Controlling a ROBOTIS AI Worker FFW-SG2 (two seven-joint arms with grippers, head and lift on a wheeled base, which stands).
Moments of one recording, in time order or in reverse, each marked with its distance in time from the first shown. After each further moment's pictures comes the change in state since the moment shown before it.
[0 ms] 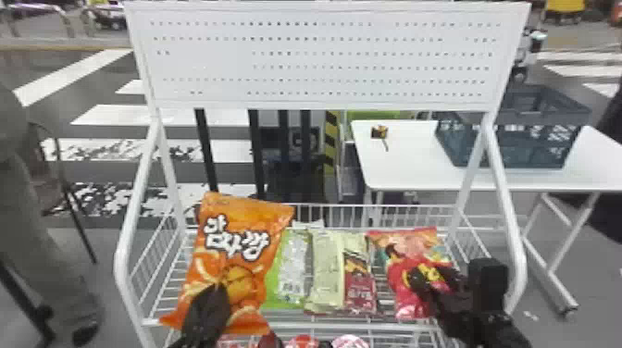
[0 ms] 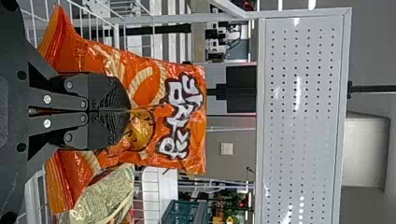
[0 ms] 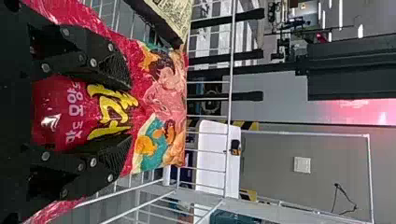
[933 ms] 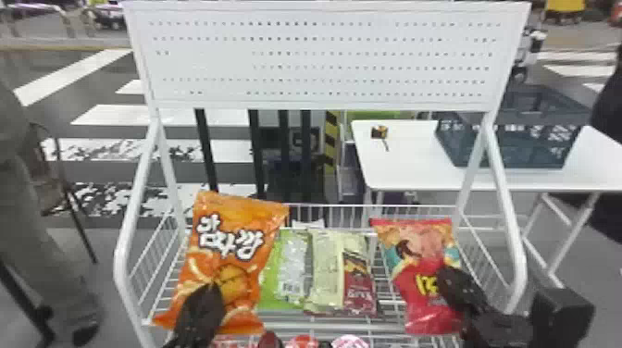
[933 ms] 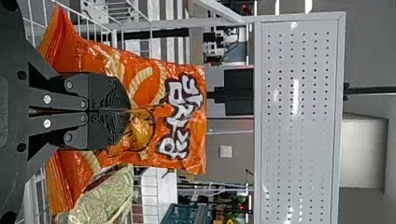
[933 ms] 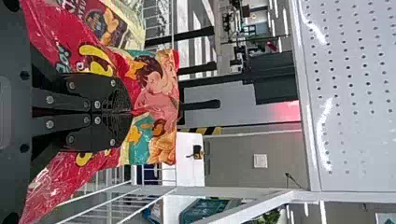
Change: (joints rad) left arm 0.019 0.007 0.015 -0.021 -0.003 -0.004 0.007; right arm 0.391 0.000 0.016 -0.582 -0.167 0.043 -0.021
